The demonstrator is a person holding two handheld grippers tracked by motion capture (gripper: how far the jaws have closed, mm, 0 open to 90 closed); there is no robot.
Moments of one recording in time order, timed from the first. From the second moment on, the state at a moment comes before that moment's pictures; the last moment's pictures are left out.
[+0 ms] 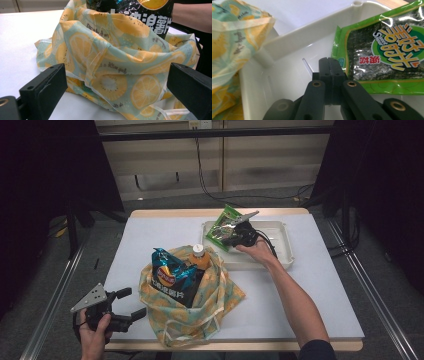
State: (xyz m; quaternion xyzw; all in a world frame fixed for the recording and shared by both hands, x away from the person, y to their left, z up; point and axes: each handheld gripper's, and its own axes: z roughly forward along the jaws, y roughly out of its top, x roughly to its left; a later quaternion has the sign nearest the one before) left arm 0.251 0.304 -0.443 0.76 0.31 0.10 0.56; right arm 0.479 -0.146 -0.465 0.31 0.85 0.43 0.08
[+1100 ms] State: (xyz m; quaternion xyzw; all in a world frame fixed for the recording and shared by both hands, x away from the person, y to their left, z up) left arm 0.252 0.306 -0.444 0.76 0.31 0.10 0.56; right arm 0.500 -0.149 -0.484 0.35 0.85 0.37 0.12
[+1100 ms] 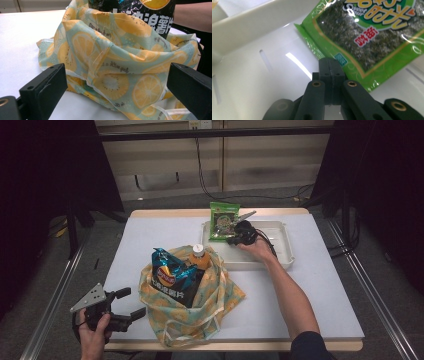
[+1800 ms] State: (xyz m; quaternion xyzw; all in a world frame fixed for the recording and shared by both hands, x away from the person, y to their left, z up) left arm 0.251 0.307 -0.444 0.76 0.31 0.10 0.56; right arm 0.515 -0.124 -0.486 0.36 0.84 0.38 0.13
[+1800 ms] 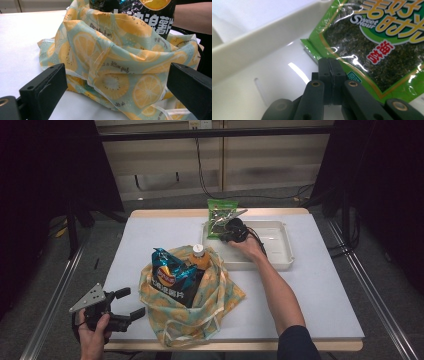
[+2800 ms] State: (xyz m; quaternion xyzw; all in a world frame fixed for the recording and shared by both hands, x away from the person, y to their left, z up) left arm 0.252 0.299 -0.441 0.77 0.30 0.10 0.56; right arm 0.434 -0.151 -0.421 0.33 0.77 0.52 0.15
